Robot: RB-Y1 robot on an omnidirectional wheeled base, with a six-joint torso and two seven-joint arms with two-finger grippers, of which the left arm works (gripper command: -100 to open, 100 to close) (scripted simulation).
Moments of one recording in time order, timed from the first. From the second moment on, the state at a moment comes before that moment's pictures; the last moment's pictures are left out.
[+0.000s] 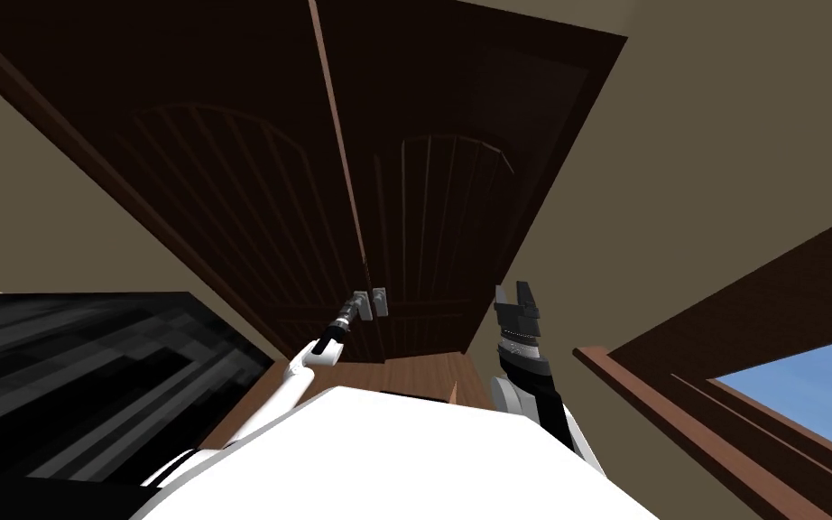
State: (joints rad) arm -0.01 0.36 0.08 -1.13 0.10 -0.38 0.25
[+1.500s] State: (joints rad) arm 0.05 0.40 0.08 -1.14 0.11 -0.39 0.27
